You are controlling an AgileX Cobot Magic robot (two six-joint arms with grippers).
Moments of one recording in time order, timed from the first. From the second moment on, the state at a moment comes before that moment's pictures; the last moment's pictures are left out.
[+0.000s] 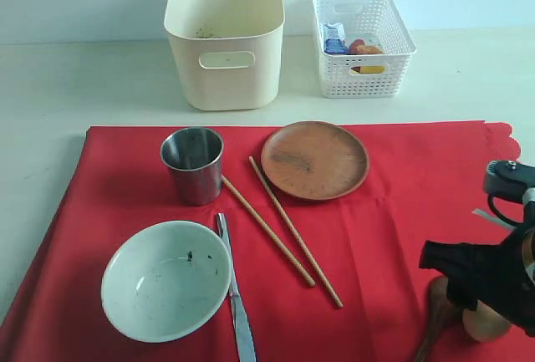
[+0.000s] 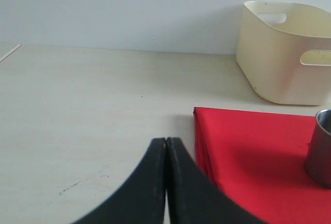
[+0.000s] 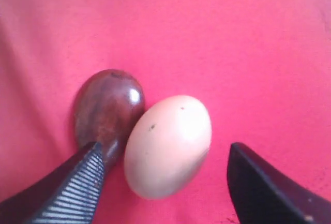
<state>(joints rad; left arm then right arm) -0.02 0.03 0.00 0.02 0.26 -0.08 0.65 1.31 -0.41 -0.32 0.69 1.31</state>
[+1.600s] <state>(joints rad) -0.02 0.03 0.00 0.02 0.26 -0.08 0.65 1.06 -0.34 -0.72 0.63 1.81</state>
